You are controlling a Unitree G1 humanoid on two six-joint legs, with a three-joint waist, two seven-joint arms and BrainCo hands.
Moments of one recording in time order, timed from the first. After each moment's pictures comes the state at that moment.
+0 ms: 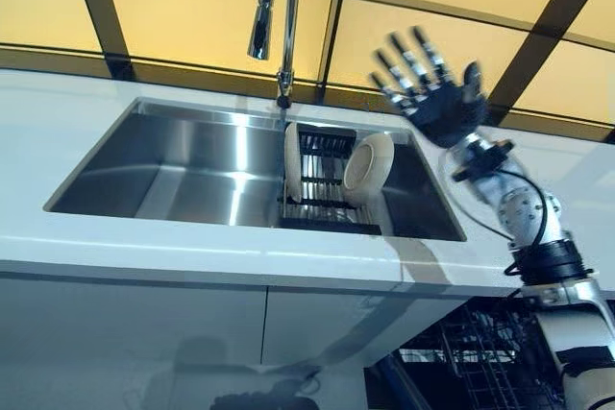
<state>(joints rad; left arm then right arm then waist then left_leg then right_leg) 0.00 0.36 -0.19 1.32 -0.06 0.10 0.10 -0.72 -0.73 0.05 0.36 1.40 0.20 0.31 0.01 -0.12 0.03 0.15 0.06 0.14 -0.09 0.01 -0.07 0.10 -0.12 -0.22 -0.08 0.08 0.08</state>
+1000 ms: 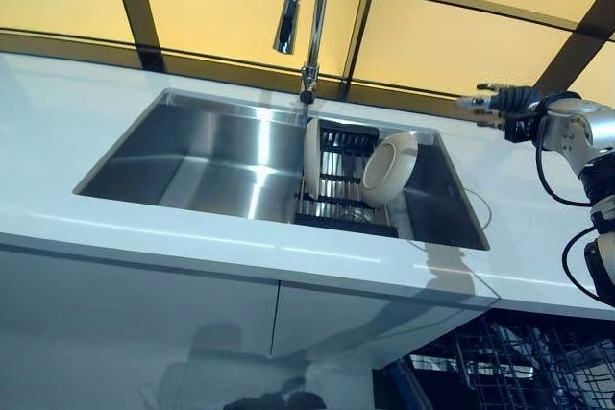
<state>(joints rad) 0.03 0.33 -0.21 1.32 -0.10 0.15 0.13 -1.20 -0.90 0.57 0.89 0.62 0.58 0.29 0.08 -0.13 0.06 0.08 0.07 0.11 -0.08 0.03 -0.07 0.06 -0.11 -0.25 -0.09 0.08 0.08</state>
